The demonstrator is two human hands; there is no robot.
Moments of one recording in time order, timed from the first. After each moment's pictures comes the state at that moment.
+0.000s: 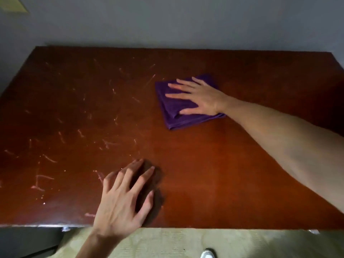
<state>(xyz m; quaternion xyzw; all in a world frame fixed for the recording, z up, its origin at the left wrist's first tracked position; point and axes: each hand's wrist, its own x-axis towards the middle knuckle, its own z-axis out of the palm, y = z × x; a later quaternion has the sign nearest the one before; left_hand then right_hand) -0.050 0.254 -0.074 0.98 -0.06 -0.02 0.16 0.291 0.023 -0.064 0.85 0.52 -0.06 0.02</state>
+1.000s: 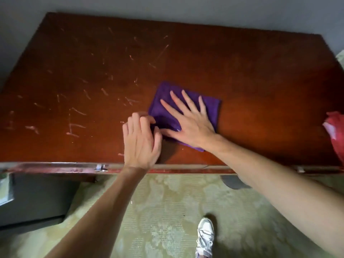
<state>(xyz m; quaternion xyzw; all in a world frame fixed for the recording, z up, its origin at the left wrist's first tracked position) -0.052 0.257 -0.078 0.95 0.03 0.23 0.23 0.045 0.097 -0.084 0.95 0.30 -0.02 -0.04</state>
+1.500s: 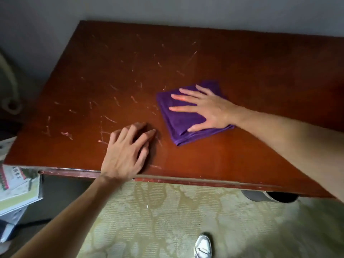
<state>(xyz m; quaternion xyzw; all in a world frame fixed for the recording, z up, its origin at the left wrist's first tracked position) -0.075 0.382 -0.074 0.99 -0.06 0.05 0.09 0.142 0.121 -0.070 0.82 0.57 -0.05 0.03</state>
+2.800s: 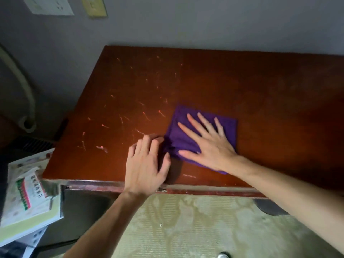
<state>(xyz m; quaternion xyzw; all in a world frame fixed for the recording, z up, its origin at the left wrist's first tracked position) -0.088 0.416 -0.069 0.97 0.00 0.12 0.19 0.023 0.207 -0.085 0.94 0.33 -0.02 -0.04</state>
